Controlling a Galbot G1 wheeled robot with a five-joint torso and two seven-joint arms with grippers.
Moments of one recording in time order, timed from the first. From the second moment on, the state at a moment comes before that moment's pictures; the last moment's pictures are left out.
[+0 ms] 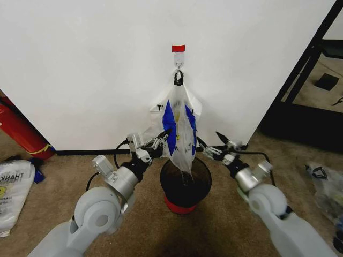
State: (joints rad) left arm 1.09 -0.93 -0.13 -2.30 -1.18 0.13 -0.23; right arm -1.05 1.05 0.21 1.83 0.78 -0.02 -0.17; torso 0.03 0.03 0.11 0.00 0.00
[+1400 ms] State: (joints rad) left arm 1.13 -0.92 -0.18 -2.31 -1.18 0.12 -0.23; right arm -1.19 1.08 0.32 1.92 0.73 0.02 -0.18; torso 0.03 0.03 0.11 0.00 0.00
